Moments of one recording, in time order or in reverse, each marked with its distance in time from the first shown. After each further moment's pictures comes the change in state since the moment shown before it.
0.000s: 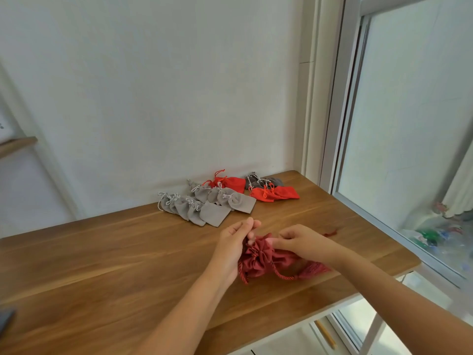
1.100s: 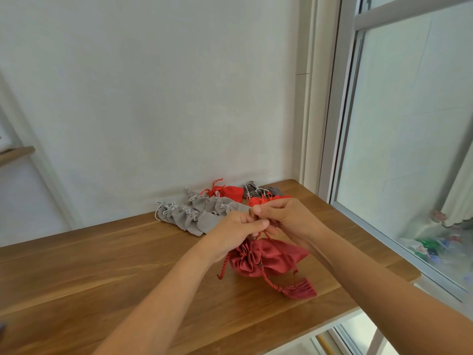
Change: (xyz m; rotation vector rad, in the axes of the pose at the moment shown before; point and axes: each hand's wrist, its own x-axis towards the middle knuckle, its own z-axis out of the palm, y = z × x) left_hand 0.016 0.059 0.003 0.531 -0.445 0.127; right_hand 0.021 -0.056 -0.015 0.720 0.113 -0.233
